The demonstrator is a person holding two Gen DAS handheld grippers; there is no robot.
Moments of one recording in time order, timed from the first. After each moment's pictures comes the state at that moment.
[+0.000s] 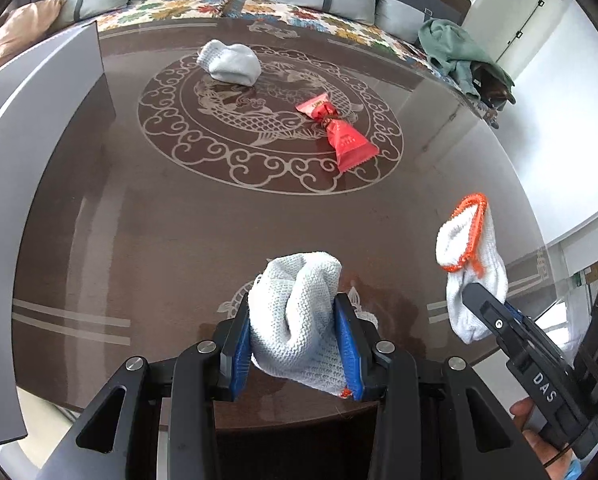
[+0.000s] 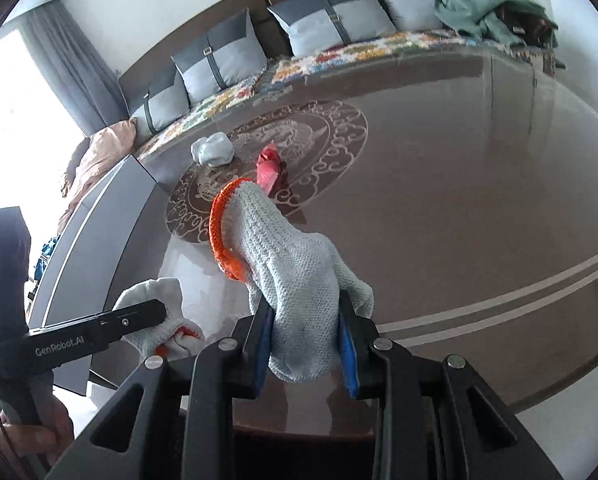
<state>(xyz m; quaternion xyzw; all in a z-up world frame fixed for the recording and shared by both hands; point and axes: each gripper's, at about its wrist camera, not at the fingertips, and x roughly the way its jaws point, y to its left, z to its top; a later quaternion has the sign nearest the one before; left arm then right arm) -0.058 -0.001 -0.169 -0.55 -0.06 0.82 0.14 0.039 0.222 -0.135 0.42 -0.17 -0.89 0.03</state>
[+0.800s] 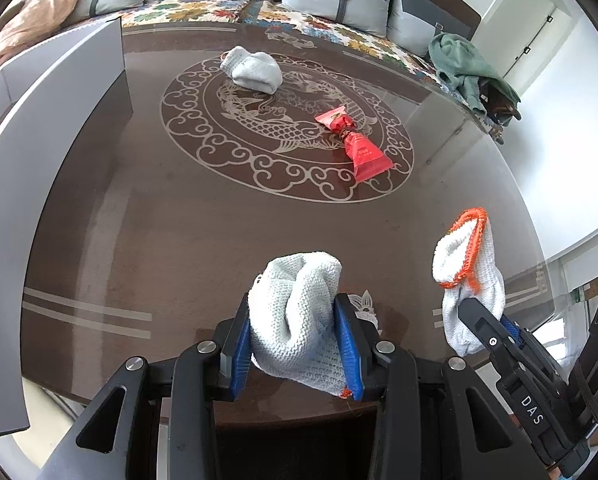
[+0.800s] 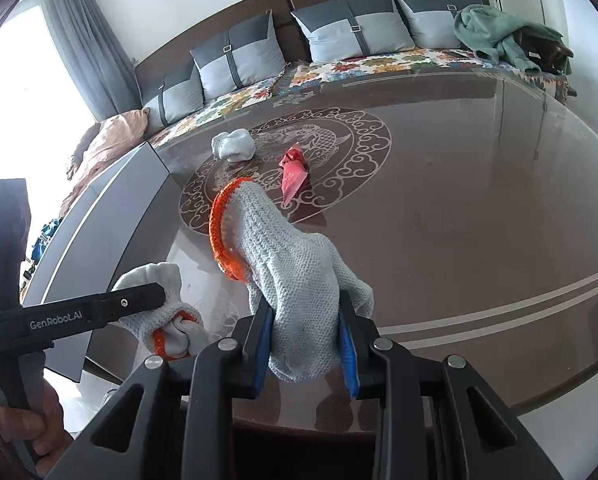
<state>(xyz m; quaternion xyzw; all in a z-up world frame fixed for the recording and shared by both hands) -0.052 -0.019 -0.164 -0.54 -0.08 0.83 0.13 0.044 0.197 -0.133 0.41 -0.15 -0.90 0.04</state>
